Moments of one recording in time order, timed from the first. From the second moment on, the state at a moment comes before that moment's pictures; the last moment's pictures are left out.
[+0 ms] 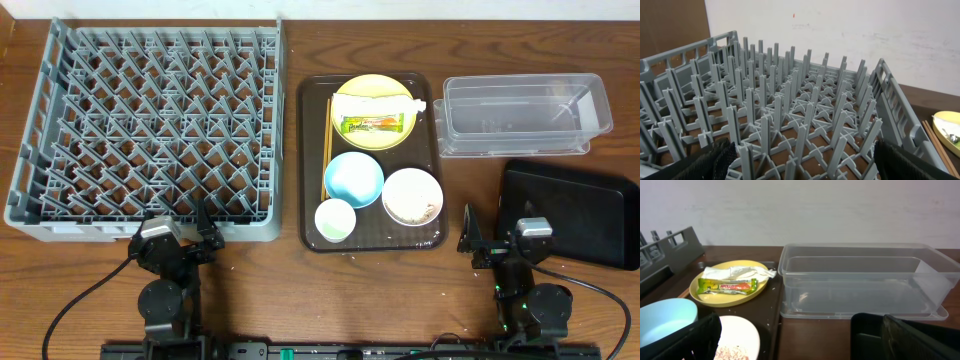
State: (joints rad) left arm 0.08 0.01 0.03 -0.12 -0.11 -0.14; right arm 0.02 0.01 0.01 -0.07 -0.04 0.05
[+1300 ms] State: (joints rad) left arm 0.08 0.56 0.80 -0.49 -0.08 -0.15; right arm 0.02 0.97 0.94 -0.35 -0.39 -0.09
